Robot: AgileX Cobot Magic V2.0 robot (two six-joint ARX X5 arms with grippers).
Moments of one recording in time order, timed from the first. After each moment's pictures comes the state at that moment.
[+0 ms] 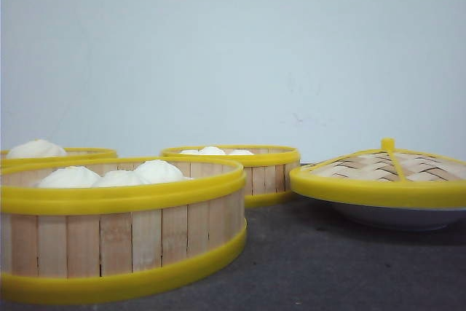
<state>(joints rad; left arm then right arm) -0.05 0.00 0.03 -0.18 -0.05 -0.09 0.06 0.01 0.02 -0.17 -0.05 0.02</state>
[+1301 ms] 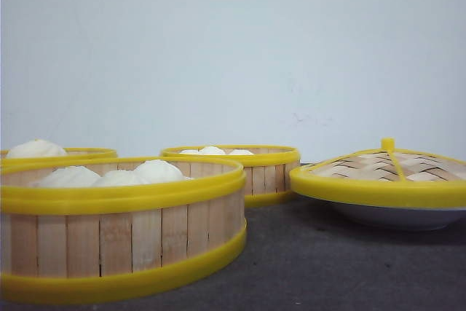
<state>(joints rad) -0.05 0.35 0.58 -0.32 -0.02 -0.22 0.06 0.54 0.65 -0.36 -0.13 0.23</state>
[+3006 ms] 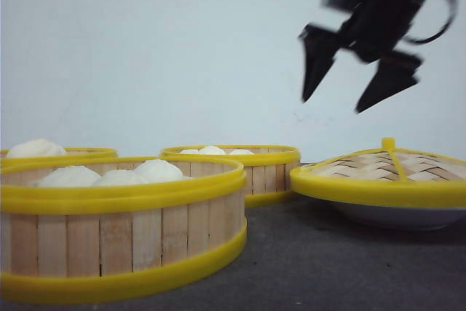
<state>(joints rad) -0.05 0.75 0.74 -0.52 -0.02 -0.05 0.31 1.69 1.33 -0.46 -0.16 0.14</state>
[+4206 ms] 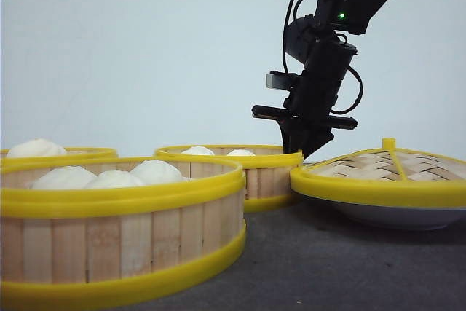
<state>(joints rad) -0.05 0.75 0.74 -0.56 -0.02 -0.05 0.36 2.14 1.73 -0.57 -0.10 0.15</state>
